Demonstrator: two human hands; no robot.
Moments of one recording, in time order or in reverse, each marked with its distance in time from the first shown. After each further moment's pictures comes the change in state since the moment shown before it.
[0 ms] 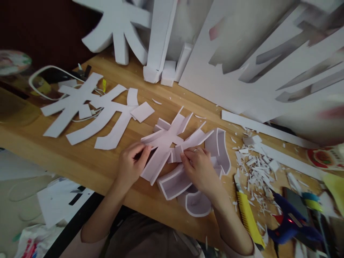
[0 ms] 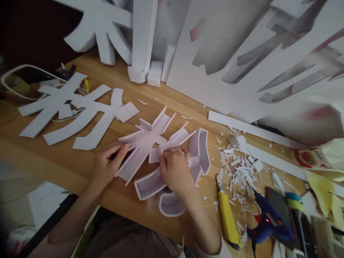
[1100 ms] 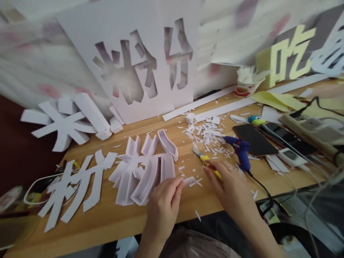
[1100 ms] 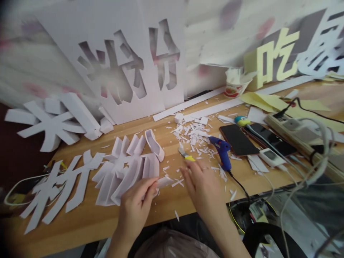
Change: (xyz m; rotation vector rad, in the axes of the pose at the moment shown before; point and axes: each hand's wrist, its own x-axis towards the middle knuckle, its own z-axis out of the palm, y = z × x) left_hand -0.089 0.131 0.085 0.137 -0.443 0.736; right_hand -0.198 0.075 0.017 0.079 0.890 0.345
